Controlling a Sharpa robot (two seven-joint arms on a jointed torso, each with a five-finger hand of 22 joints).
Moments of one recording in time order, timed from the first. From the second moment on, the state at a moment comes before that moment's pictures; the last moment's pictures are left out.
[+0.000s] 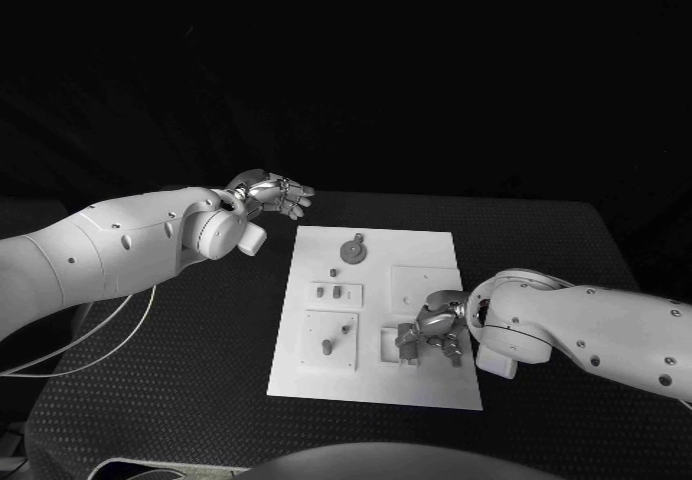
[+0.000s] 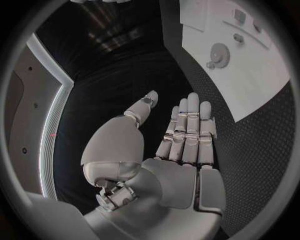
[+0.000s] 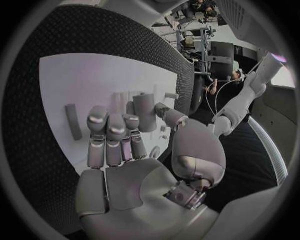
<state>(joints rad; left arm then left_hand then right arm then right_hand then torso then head) 1.28 -0.74 -0.14 1.13 -0.23 -0.16 0.11 1.00 -0.08 0.47 -0.24 0.11 0.83 0.19 0.21 0.57 1.13 0.14 0.07 0.24 1.00 0.06 0.62 0.51 0.04 0.74 -0.04 0.62 1.25 1.21 -0.72 -0.25 1.58 -0.81 0.03 -0.55 0.78 -0.19 0.81 -0.03 0.06 1.03 0.08 0.26 0.68 1.09 -0.02 1.25 0.90 1.27 -0.12 1.29 1.03 0.19 1.16 -0.05 1.08 1.31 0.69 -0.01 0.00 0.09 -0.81</state>
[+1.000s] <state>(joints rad) 1.28 -0.74 -0.14 1.13 -0.23 -0.16 0.11 1.00 -0.08 0.47 -0.24 0.11 0.83 0.19 0.21 0.57 1.13 0.14 0.07 0.24 1.00 0.06 0.61 0.51 0.04 0.74 -0.04 0.61 1.25 1.19 -0.68 -0.25 1.53 -0.80 0.03 -0.57 0.73 -0.21 0.81 -0.03 0.06 1.05 0.09 0.26 0.67 1.10 -0.02 1.25 0.90 1.27 -0.12 1.28 1.05 0.19 1.16 -0.05 1.08 1.31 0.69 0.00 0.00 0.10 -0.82</state>
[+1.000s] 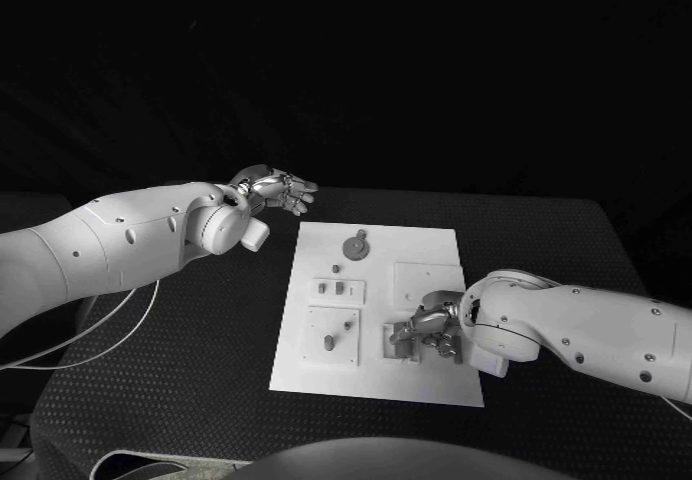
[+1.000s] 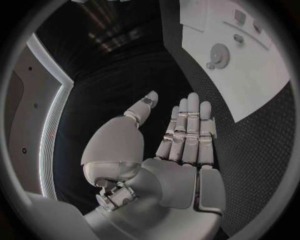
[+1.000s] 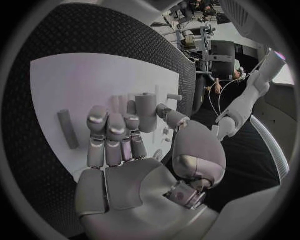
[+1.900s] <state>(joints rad) 1.28 -0.74 -0.14 1.13 -0.23 -0.16 0.11 1.00 -0.08 0.47 -0.24 0.11 0.83 0.19 0.21 0.57 1.13 0.14 0.07 0.24 1.00 0.06 0.61 0.51 0.03 0.74 -0.04 0.61 1.25 1.19 -0.67 -0.24 1.52 -0.81 0.04 -0.56 0.71 -0.24 0.81 0.00 0.05 1.06 0.09 0.25 0.67 1.10 -0.02 1.25 0.90 1.27 -0.12 1.28 1.05 0.21 1.17 -0.05 1.09 1.30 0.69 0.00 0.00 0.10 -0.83</state>
